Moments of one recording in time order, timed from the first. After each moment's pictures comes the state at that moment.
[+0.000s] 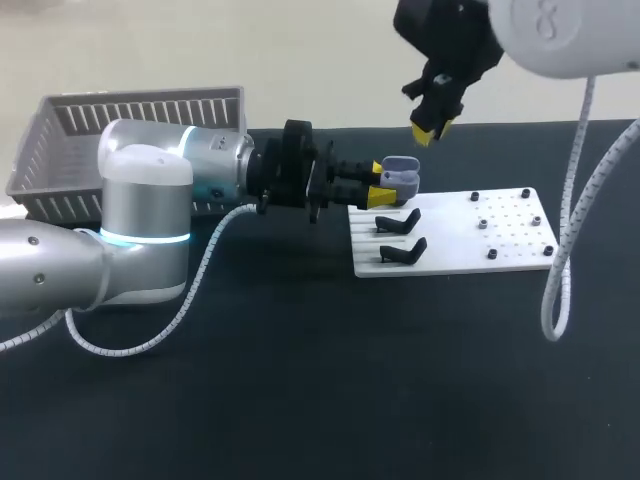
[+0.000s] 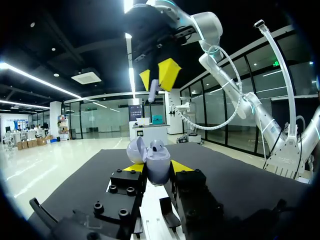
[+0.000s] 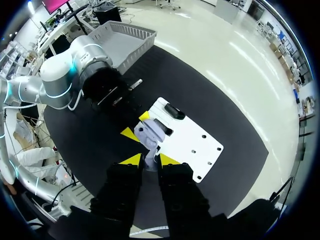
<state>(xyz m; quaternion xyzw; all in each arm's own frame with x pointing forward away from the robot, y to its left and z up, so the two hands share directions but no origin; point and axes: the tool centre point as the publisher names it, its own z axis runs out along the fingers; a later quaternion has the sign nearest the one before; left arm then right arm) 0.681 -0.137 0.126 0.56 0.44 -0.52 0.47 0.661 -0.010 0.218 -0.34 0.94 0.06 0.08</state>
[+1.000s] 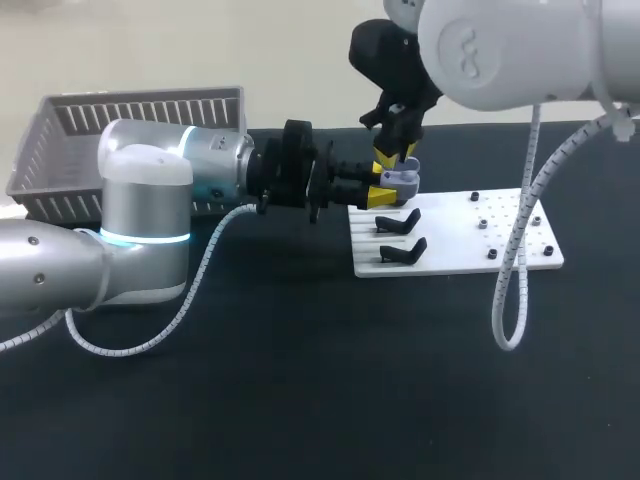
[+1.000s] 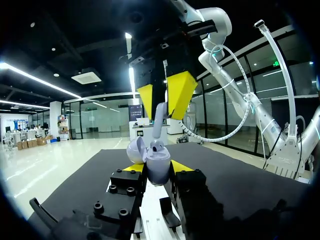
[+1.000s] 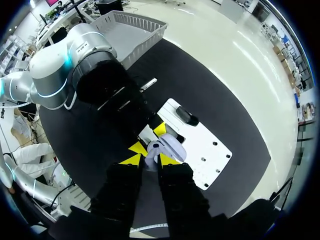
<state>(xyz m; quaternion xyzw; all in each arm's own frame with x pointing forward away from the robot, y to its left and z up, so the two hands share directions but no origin) 0.681 -0.137 0.126 0.56 0.44 -0.52 0.47 0.666 0.023 0.183 -0.35 0.93 0.04 0.06</state>
